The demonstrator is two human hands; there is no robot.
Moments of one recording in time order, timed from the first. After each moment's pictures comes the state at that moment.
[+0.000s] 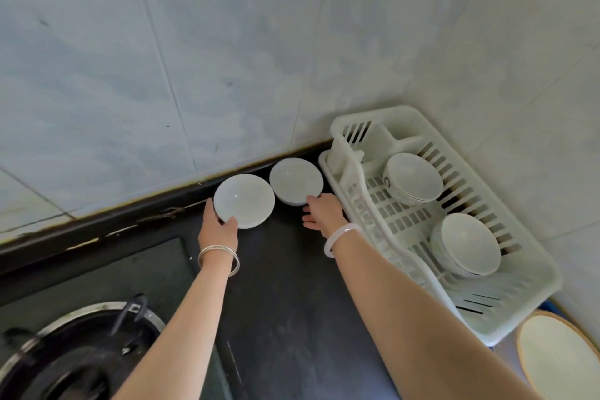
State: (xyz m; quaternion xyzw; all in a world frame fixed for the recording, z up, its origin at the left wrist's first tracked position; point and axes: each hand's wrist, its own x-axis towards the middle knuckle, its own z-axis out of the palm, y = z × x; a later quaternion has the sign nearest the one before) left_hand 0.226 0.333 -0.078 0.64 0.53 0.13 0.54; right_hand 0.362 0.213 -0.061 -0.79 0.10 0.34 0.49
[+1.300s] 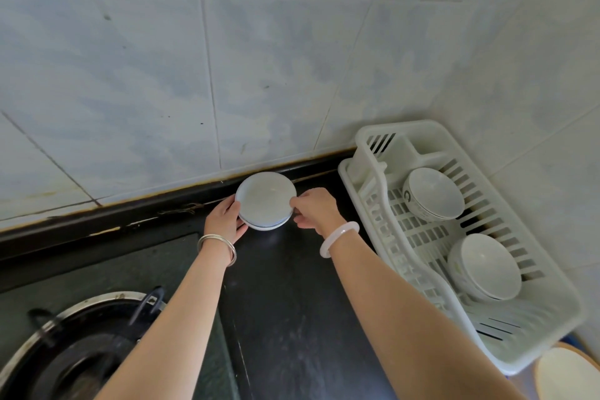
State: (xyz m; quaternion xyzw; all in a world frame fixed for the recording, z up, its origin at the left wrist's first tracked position) left_hand 0.225 0.367 -0.077 0.39 0.50 0.16 0.76; right_hand 0.337 0.256 -0.030 -0.86 -0.04 0.34 0.37
